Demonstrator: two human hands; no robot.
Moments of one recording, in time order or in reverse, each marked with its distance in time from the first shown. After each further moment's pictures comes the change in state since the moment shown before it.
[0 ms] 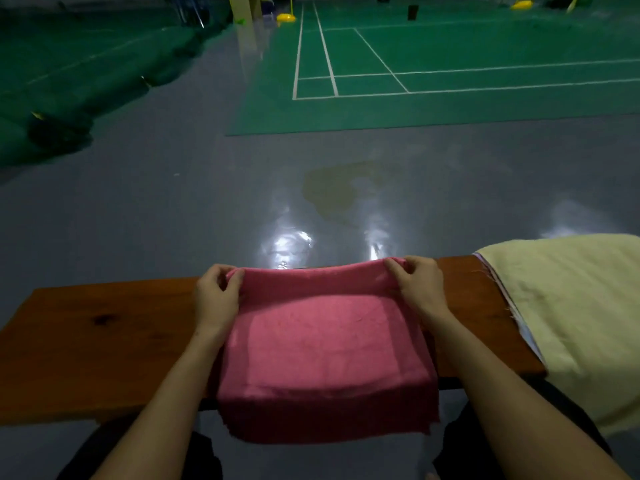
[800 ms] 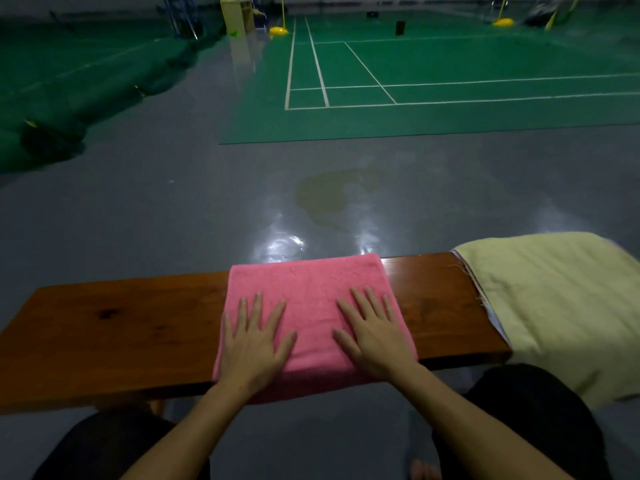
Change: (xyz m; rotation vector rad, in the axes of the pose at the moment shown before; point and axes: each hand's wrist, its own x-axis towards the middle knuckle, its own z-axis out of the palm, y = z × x) left_hand -0.120 -0.013 0.021 1.017 -0.398 0.359; right_hand -0.113 0.016 0.022 -0.794 -0.412 -0.408
